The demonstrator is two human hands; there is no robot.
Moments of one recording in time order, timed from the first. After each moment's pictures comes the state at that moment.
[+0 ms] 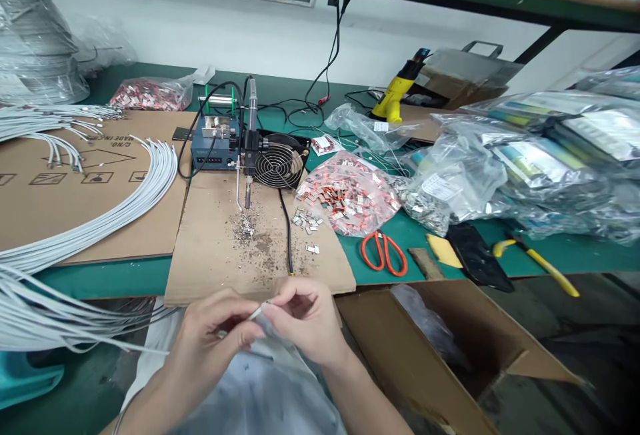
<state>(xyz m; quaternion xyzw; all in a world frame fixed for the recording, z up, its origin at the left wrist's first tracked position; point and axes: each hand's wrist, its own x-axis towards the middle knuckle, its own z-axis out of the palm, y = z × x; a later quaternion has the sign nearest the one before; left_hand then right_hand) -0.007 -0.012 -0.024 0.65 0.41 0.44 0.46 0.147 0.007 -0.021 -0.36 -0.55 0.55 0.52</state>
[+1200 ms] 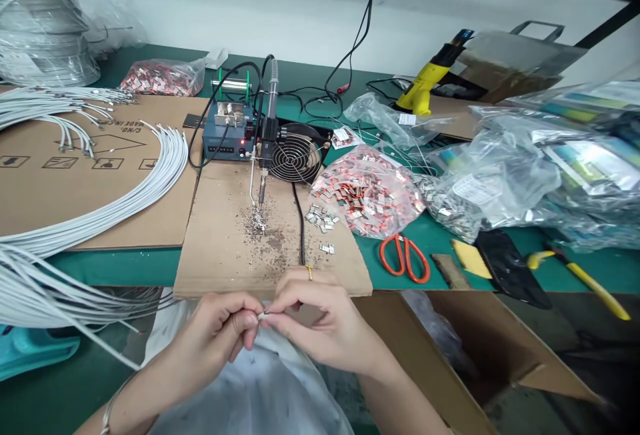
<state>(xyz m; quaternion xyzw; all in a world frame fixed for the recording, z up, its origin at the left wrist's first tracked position) -0.019 -0.009 -0.022 0.59 0.43 0.28 0.62 0.163 0.021 -0.009 -0.30 -0.77 0.41 0.39</state>
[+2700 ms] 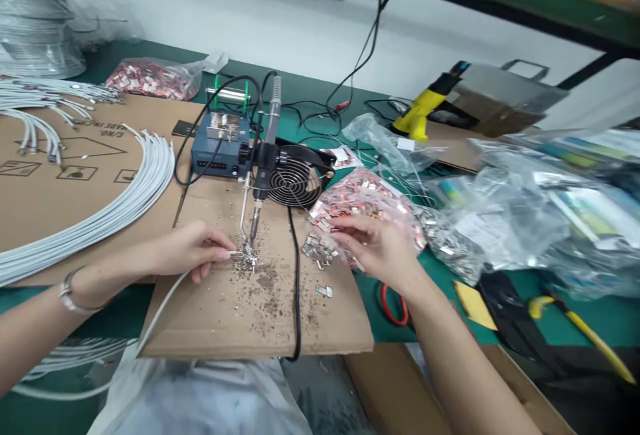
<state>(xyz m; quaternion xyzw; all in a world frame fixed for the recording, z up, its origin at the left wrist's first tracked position) -0.055 0.134 -0.003 0.65 0.50 0.08 0.57 0.258 0.147 -0.002 -0.53 -0.78 0.20 0.26</state>
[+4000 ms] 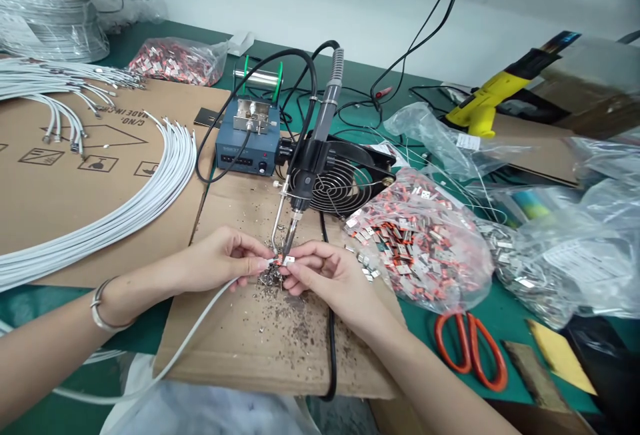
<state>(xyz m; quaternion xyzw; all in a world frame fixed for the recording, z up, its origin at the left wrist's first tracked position) -0.041 0.136 -0.013 0.52 0.43 0.19 0.71 0.157 0.128 -0.027 -0.44 -0.43 0.72 0.32</state>
